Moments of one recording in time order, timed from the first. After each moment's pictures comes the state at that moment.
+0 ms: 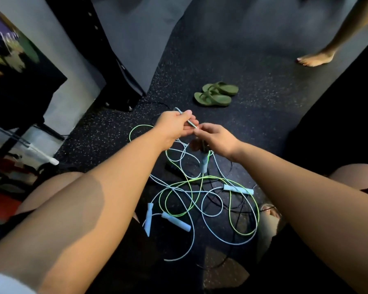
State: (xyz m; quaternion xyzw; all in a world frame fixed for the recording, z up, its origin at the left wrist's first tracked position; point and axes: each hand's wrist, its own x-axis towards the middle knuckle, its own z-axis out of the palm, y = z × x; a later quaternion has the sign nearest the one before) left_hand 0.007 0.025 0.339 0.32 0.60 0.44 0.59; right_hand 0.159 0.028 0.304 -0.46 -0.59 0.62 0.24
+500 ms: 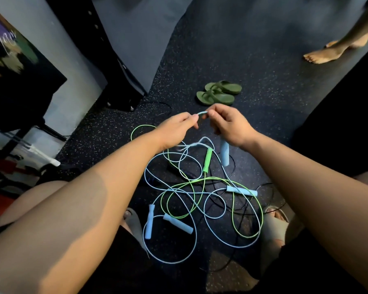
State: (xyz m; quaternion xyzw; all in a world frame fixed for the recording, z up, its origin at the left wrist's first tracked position) left_hand -0.014 0.016 0.341 0.59 0.64 0.23 0.44; right_hand 0.176 0.057 0.322 -0.42 -0.70 0.47 0.33
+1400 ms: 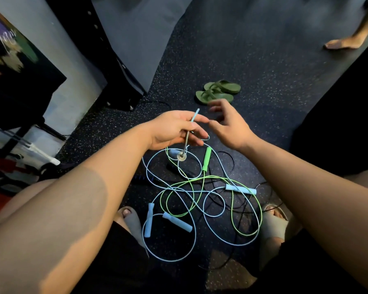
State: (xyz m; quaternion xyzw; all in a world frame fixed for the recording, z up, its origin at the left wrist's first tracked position) left_hand -0.009 0.003 0.368 0.48 0.50 0.27 0.66; right_hand 0.184 0.045 0.317 -0.48 -0.74 0.35 0.31
